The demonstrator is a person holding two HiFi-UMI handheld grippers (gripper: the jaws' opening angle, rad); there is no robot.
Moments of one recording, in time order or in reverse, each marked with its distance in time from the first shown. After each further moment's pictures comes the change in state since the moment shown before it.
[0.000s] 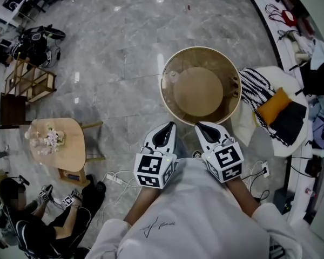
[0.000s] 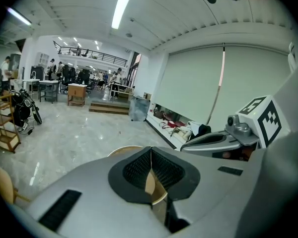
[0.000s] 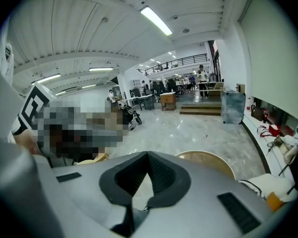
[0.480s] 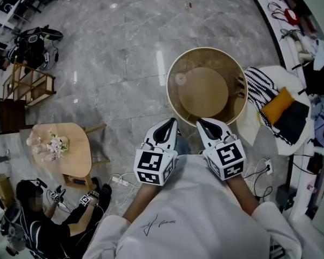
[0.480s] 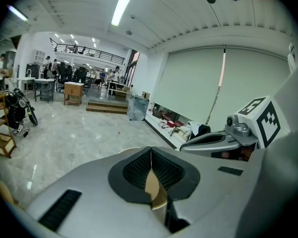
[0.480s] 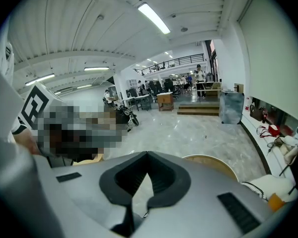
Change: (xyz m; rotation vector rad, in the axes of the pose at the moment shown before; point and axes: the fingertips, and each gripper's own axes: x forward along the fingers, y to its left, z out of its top) left arm 0.013 0.068 0.031 0.011 0.020 -0.044; right arm 0.061 0.007 0.042 0.023 0.000 -0.040
